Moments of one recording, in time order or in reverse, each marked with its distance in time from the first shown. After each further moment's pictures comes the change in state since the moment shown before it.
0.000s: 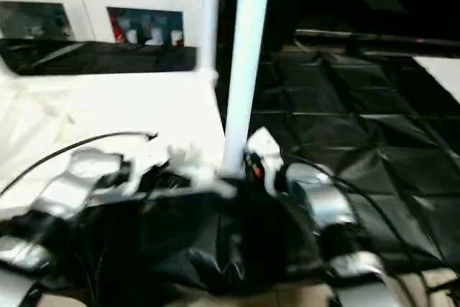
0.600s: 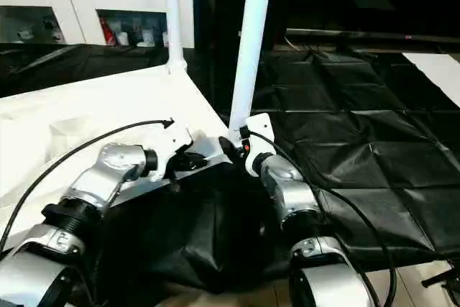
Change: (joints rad) left arm -0.056 -0.099 0.021 0.061 0.038 0.066 0.157; right arm -0.071 0.129 -0.113 0.122 -0.003 -0.040 -0.303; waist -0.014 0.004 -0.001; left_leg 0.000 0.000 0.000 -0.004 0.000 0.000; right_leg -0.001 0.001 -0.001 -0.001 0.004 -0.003
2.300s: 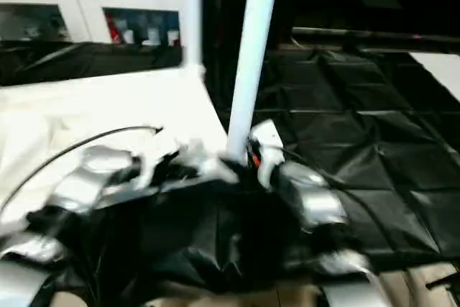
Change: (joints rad) left arm 0.002 0.005 0.003 -0.008 -0.021 0.028 -0.019; right arm 0.038 -0.031 0.019 -0.084 0.013 0.066 0.035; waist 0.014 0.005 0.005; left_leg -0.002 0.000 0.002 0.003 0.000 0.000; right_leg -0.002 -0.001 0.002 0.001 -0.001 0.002
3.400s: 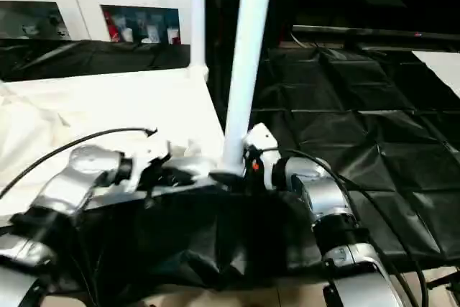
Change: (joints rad) left arm 0.088 0.146 -0.002 -0.121 -0.077 -0.054 -0.325; right arm 0.034 -0.157 0.131 -0.085 0.016 -0.027 0.570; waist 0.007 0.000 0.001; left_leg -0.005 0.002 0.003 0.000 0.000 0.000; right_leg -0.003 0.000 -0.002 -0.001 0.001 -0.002
